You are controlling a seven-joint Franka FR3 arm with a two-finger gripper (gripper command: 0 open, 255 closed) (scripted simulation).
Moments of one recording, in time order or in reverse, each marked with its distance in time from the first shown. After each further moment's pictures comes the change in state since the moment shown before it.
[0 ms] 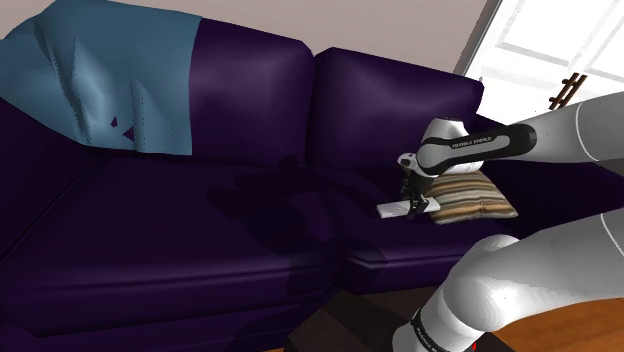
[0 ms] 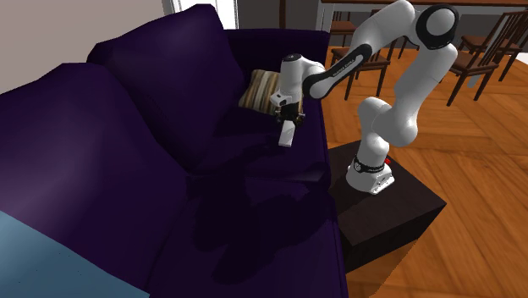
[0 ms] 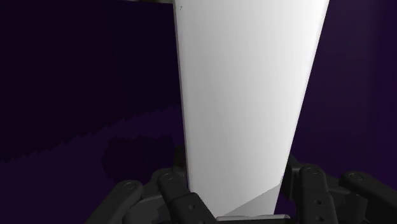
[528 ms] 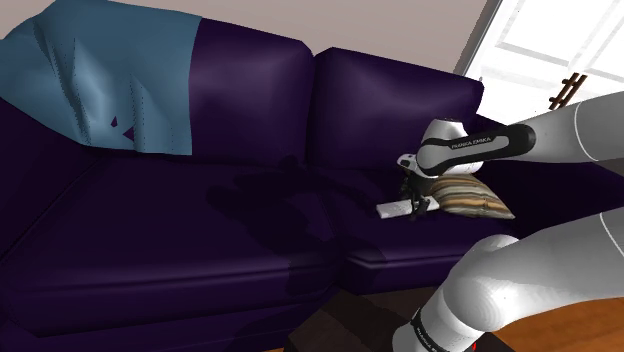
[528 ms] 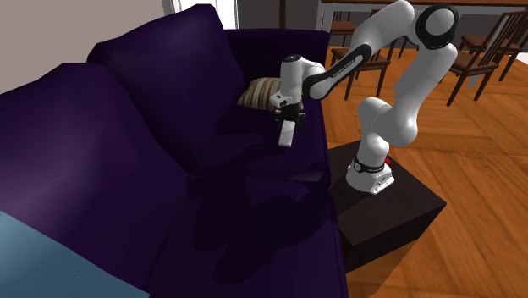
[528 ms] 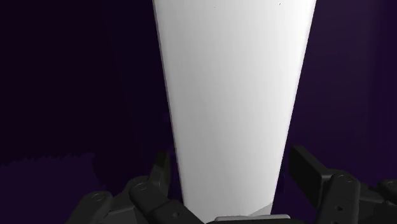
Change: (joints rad) arm 0.000 0.005 -0.003 -0.003 0.000 0.003 -0.001
